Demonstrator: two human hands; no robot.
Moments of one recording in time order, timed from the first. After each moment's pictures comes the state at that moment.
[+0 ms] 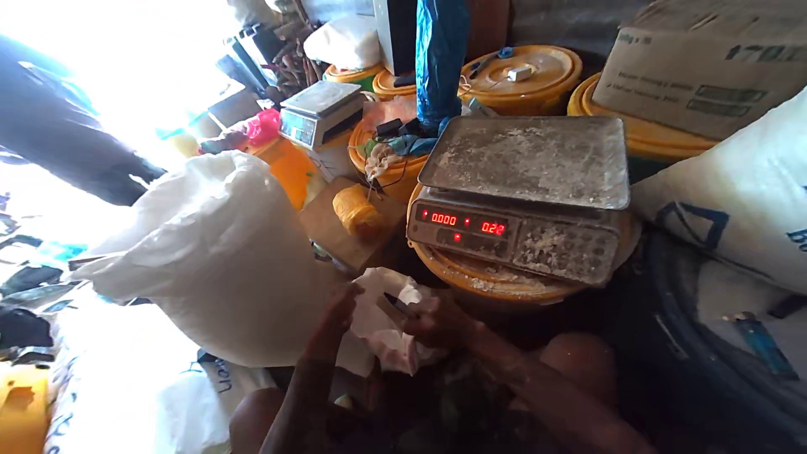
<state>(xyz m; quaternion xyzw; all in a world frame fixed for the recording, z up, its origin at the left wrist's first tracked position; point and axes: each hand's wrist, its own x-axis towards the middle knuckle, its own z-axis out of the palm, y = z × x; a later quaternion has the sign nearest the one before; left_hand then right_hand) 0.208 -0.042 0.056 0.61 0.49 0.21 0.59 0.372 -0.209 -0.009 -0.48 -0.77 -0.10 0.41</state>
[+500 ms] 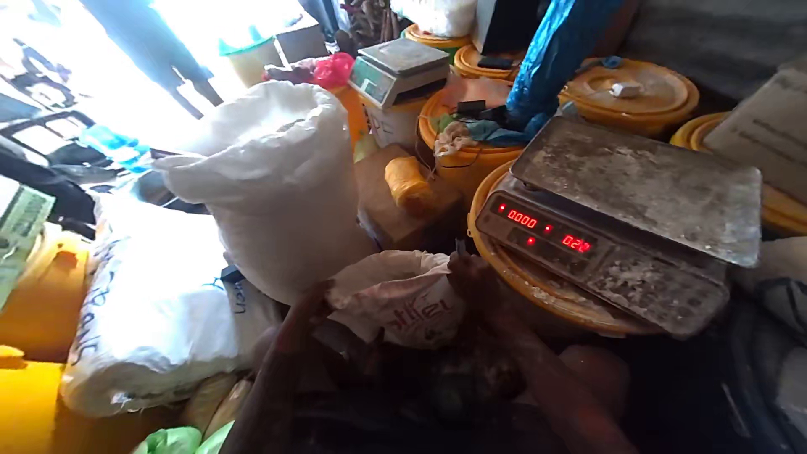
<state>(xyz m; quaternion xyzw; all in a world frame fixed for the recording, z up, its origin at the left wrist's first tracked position) 0.054 0.009 0.022 0.42 0.63 0.25 0.60 0.376 -0.146 -0.011 -0.63 -0.65 -0.17 0.39</state>
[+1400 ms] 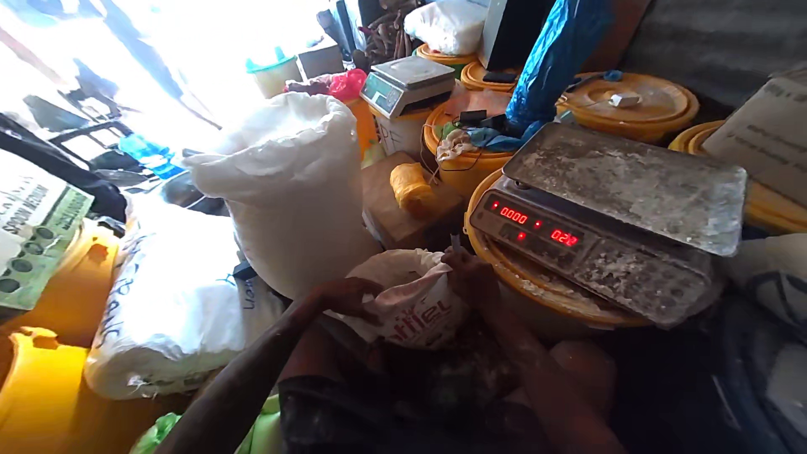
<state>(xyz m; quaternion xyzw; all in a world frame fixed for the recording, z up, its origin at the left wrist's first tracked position) 0.108 -0.027 0.095 0.90 0.24 -0.21 0.31 0.374 -0.170 0.004 -0.66 -0.65 -0.08 0.37</state>
